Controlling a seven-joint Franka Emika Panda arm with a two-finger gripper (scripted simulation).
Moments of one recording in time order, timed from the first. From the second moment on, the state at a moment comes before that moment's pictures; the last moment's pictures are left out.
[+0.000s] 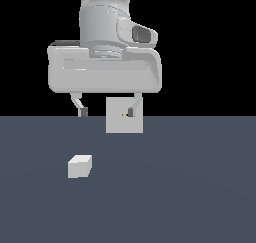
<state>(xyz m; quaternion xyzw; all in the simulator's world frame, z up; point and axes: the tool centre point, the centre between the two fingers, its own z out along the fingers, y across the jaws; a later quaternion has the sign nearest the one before) -0.049 0.040 0.105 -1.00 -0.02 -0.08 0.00</state>
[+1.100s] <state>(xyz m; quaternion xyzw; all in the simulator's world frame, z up) -0.076 0.082 0.063 -0.99 -0.05 -0.16 0.01</state>
